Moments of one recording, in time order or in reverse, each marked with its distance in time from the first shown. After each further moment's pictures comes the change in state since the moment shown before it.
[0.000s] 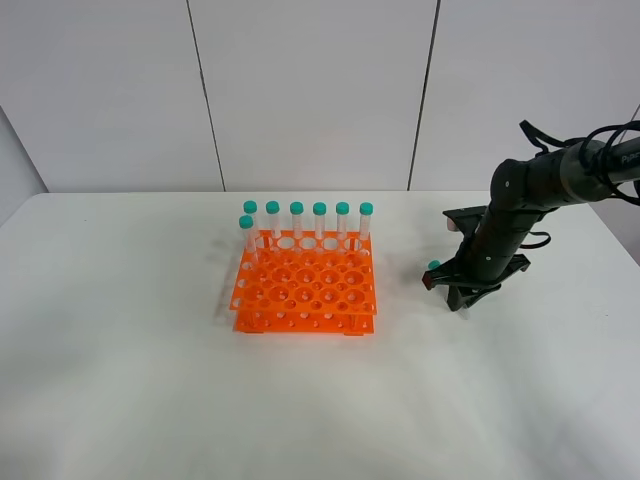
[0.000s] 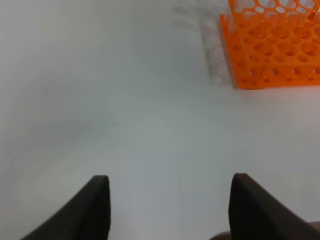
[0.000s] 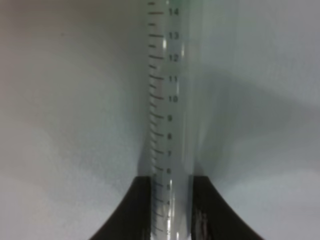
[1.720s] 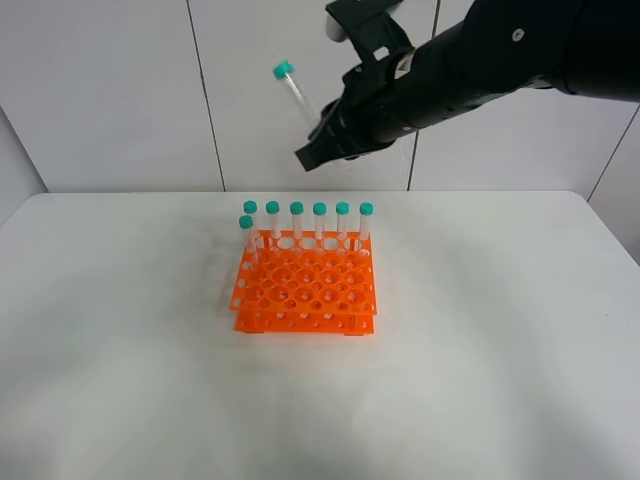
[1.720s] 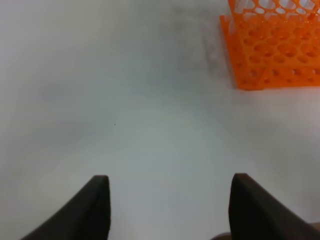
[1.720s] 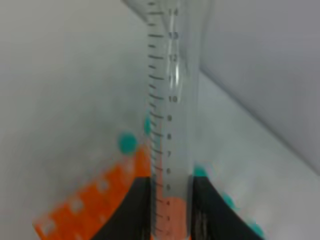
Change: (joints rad) left arm 0.000 0.000 0.000 0.000 -0.002 0.000; right arm 0.502 -0.482 -0.066 0.046 -0.355 -0.165
